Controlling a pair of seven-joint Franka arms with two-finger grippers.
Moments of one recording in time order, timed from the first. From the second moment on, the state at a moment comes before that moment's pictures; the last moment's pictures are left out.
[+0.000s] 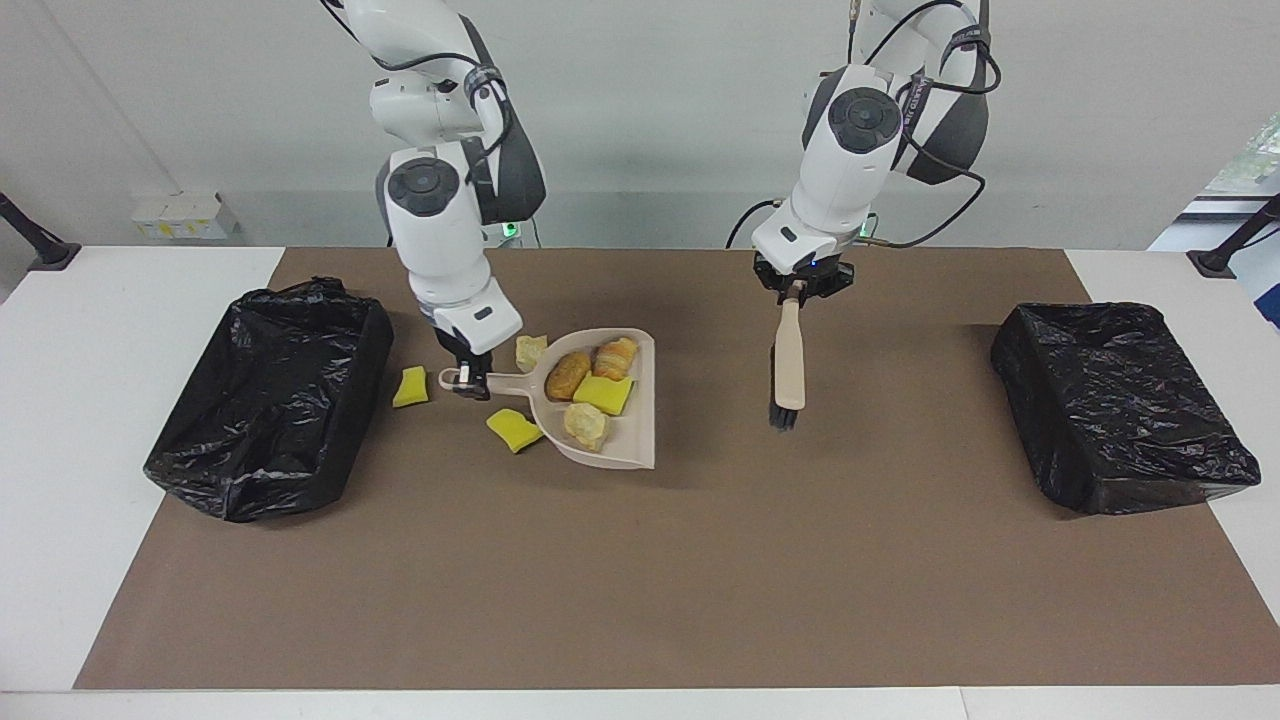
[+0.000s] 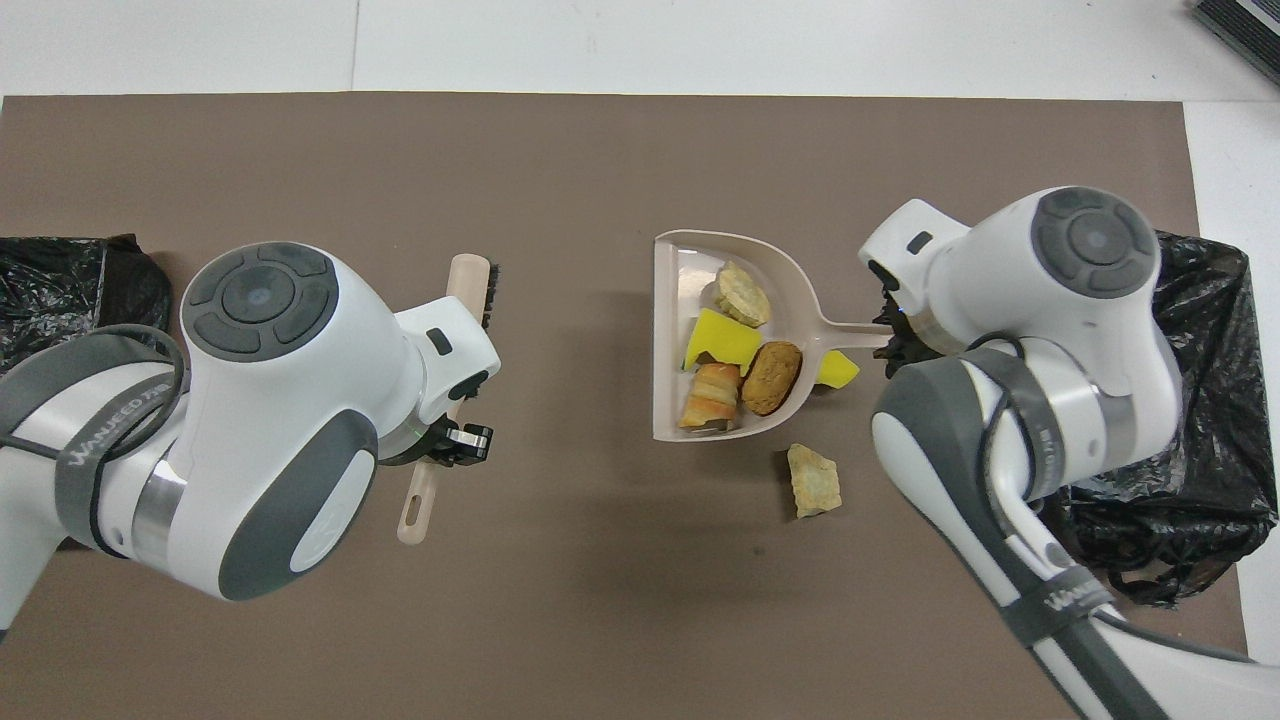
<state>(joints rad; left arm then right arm) -0.46 0.00 -0.01 -1.88 -0.05 1.71 -0.23 0.05 0.13 0.13 -1.88 -0.05 2.03 -1.31</state>
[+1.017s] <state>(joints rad) -0.86 0.00 -0.05 -2.13 -0.19 1.92 -0.70 -0.47 0.01 0.12 -1.88 -0.13 1.90 -1.83</state>
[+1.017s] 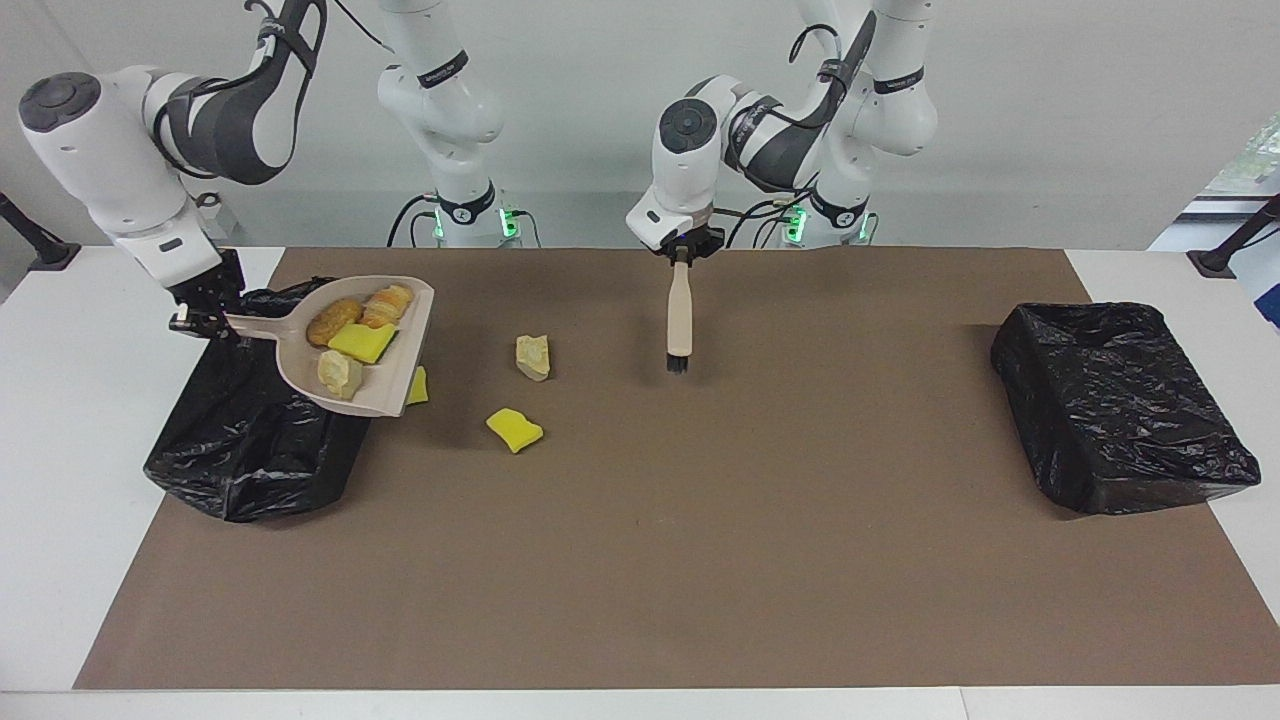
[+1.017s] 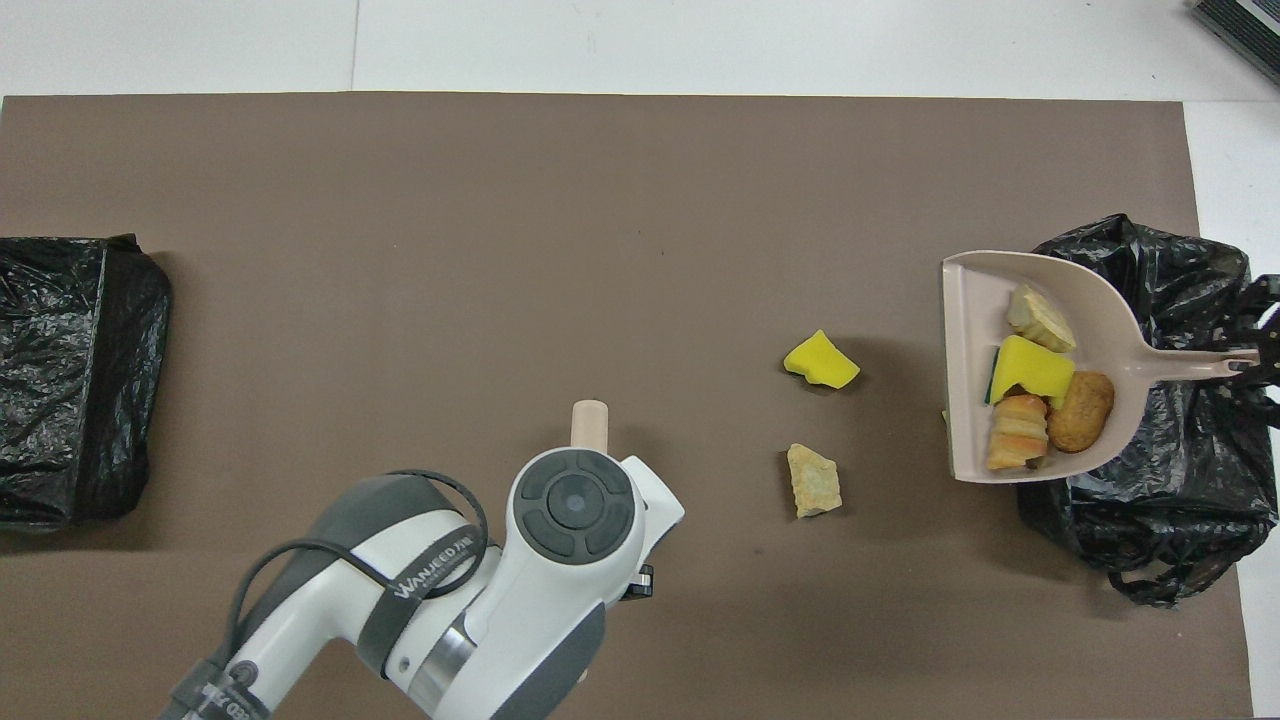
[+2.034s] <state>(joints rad) -0.96 -0.01 -0.06 -2.29 -0.24 2.06 -0.82 -0.52 0.00 0.13 -1.89 -0.89 1.95 -1.48</state>
